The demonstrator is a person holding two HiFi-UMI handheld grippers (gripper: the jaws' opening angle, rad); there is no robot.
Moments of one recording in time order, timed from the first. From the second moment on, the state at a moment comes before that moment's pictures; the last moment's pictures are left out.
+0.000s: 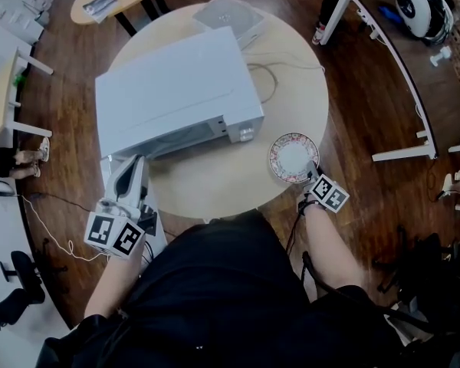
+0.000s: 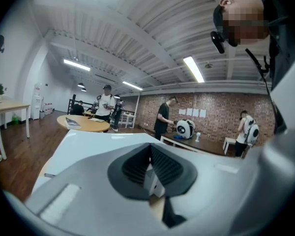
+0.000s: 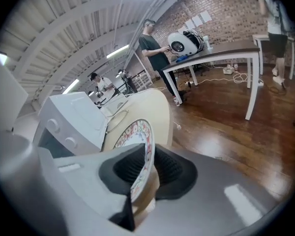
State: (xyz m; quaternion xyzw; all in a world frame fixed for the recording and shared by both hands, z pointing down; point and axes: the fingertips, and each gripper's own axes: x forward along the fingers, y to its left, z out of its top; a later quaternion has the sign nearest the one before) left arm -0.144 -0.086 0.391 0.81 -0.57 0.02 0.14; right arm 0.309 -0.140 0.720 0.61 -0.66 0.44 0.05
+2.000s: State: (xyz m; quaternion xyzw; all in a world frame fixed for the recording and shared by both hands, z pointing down) left arm -0.161 -0.081 0.368 0.83 -0.54 -0.06 0.11; right arm 0.317 -0.143 0.620 0.61 -0.57 0.49 -0.26
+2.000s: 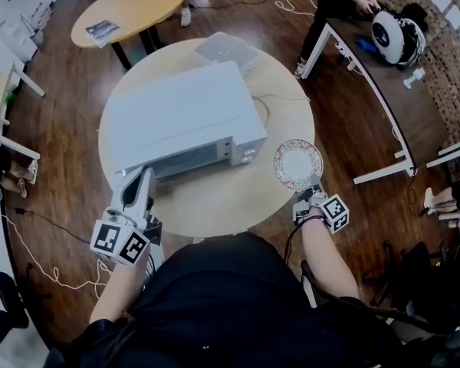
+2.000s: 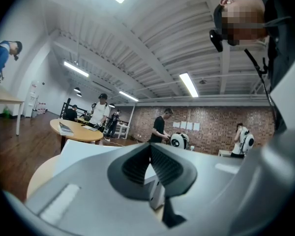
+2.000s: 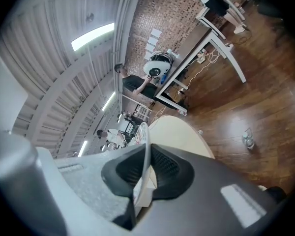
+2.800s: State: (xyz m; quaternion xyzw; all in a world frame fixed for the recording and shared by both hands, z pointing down) left arm -0.168 -0.073 0.384 0.84 -0.53 -0.05 0.12; right arm 0.293 -0.119 0.622 0.60 -0.58 0.50 -0.25
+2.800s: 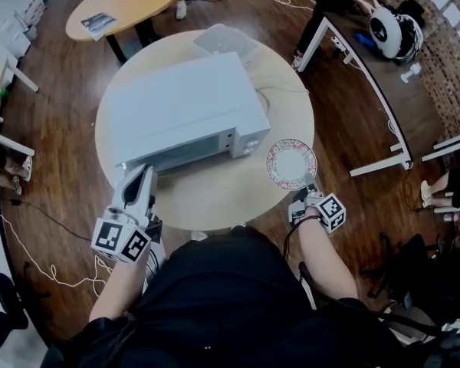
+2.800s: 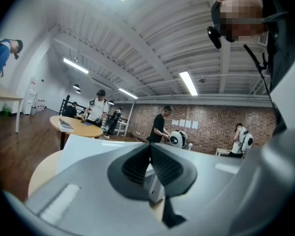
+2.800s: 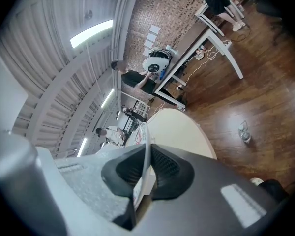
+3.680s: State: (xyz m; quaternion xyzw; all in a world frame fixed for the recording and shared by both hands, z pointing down) left arm -0.165 -0.063 0.389 0.84 -0.53 -0.04 0.12; right arm 0.258 -0.112 0.622 0.56 -0.59 0.53 -0.24
